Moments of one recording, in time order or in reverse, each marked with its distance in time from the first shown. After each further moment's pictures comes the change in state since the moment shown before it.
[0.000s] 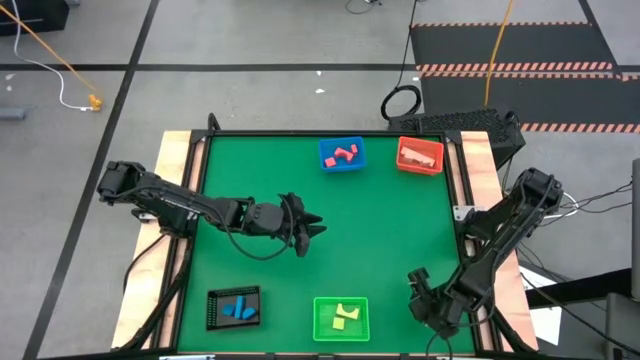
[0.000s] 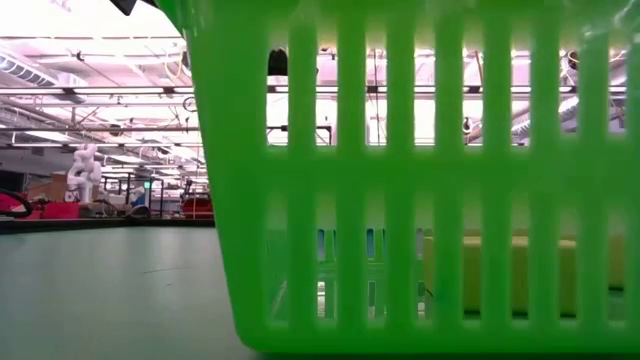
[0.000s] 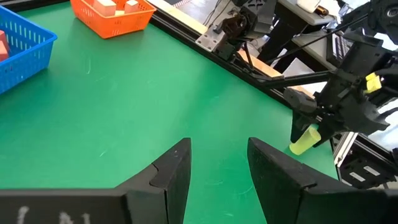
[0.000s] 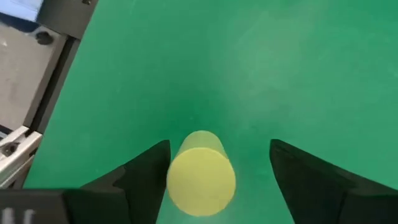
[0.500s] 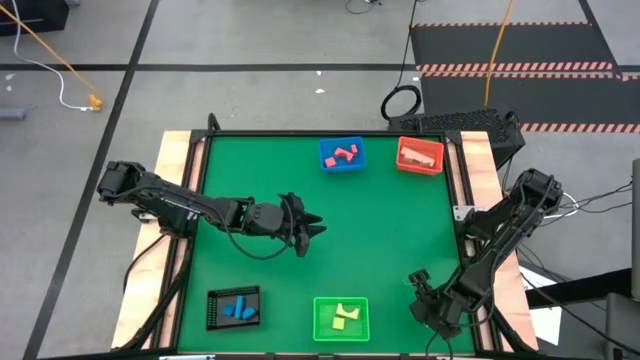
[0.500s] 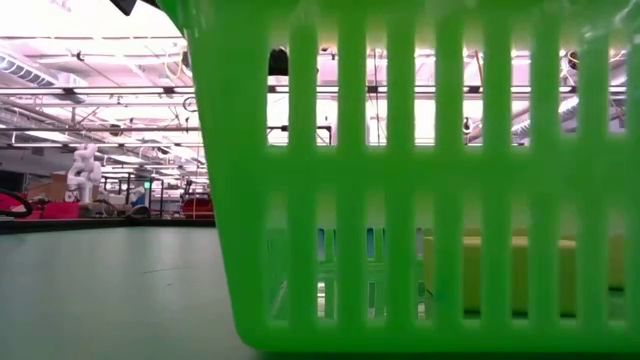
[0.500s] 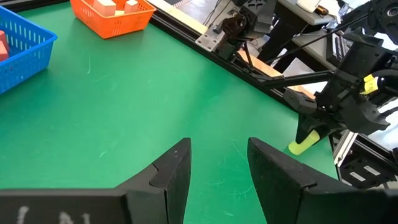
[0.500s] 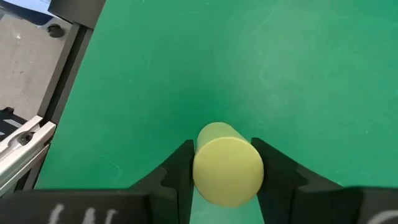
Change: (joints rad) left arm 0.000 0.000 0.000 0.000 0.000 0.001; right arm -0.001 0.004 0.000 0.000 -0.051 0.000
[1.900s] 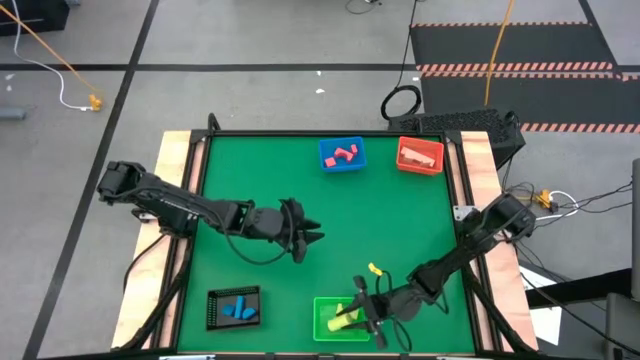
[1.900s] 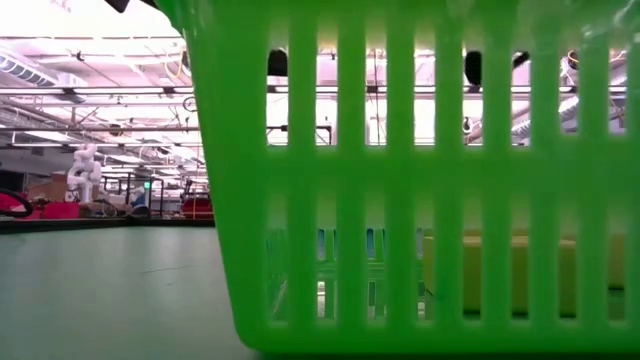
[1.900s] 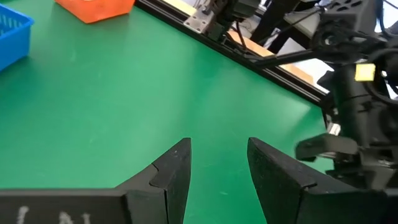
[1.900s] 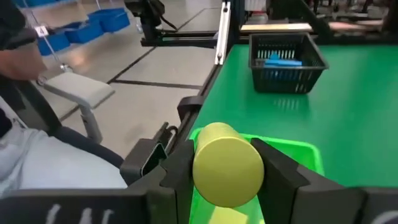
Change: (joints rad) left arm -0.031 0.000 0.000 -0.037 0.032 0.019; right arm -0.254 0.336 -0.001 1.270 0.262 -0.261
